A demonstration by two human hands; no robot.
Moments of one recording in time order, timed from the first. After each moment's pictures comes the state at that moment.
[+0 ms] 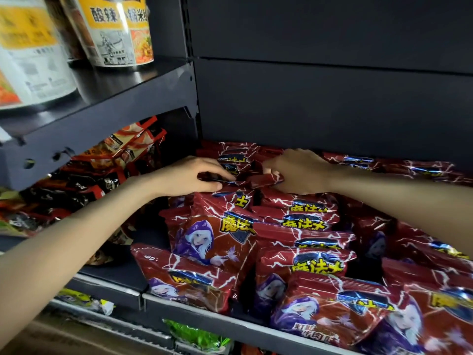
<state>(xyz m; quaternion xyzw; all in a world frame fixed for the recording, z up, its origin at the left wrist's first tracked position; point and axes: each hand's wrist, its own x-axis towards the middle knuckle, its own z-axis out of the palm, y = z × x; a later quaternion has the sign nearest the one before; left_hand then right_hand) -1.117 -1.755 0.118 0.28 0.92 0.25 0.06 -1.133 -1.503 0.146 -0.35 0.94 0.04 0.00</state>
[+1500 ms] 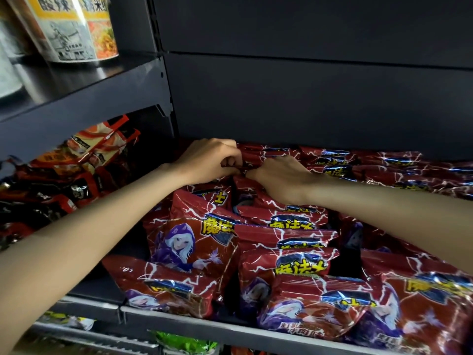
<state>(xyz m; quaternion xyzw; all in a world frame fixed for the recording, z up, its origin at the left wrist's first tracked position) -1.155 -1.687 0.120 0.34 0.92 0.10 -0.13 -1.113 -1.499 0.135 -0.35 0.93 0.09 -0.02</state>
